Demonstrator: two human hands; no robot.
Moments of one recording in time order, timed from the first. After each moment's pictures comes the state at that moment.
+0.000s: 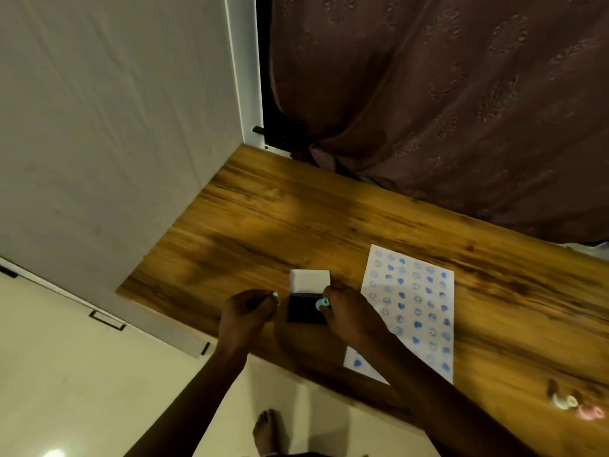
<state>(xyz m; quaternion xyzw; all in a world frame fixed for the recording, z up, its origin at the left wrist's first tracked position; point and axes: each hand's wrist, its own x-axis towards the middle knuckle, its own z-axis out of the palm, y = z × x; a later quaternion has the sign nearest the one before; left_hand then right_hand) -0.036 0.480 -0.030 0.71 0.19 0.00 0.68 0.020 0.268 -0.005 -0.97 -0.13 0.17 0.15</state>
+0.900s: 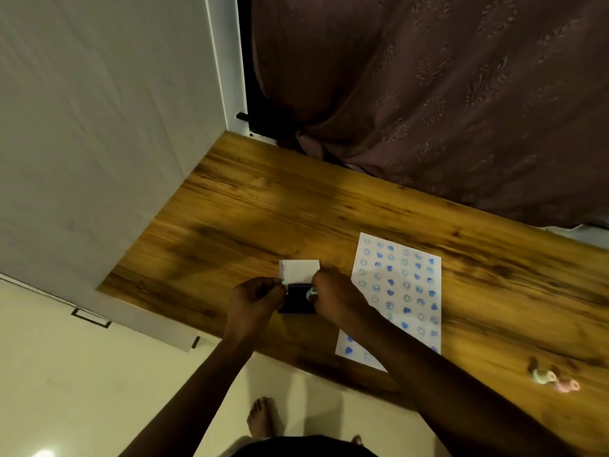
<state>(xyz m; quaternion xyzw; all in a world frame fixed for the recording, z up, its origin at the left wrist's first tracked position) -0.023 0.454 -0.024 0.71 0.16 -0.03 0.68 0.035 0.277 -0.013 -0.97 -0.09 0.20 0.14</state>
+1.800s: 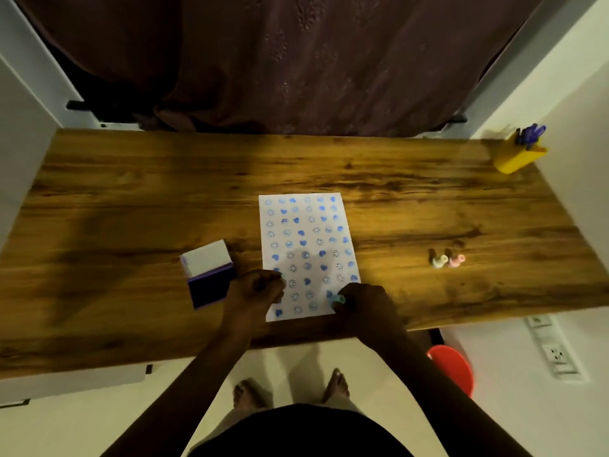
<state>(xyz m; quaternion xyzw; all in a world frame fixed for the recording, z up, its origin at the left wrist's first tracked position) -0.028 0.329 -0.032 0.72 0.11 -0.23 0.64 -0.115 0.112 -0.010 -0.95 0.19 0.12 0.23</state>
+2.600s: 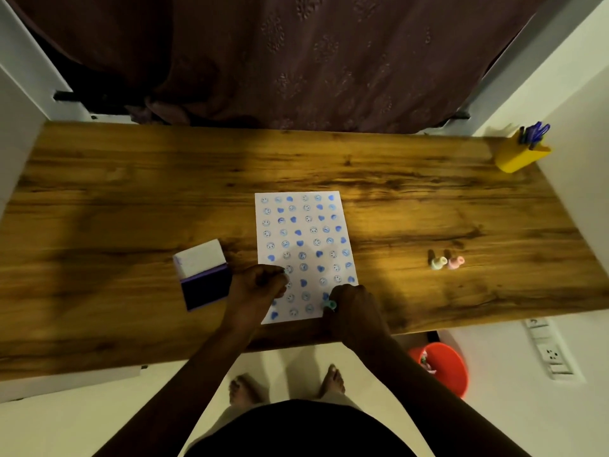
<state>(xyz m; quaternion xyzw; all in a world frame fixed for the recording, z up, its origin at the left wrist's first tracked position) -0.019 0.313 -0.036 0.72 0.08 -0.21 0.66 -0.102 0.128 -0.022 -0.95 0.20 0.15 0.17</state>
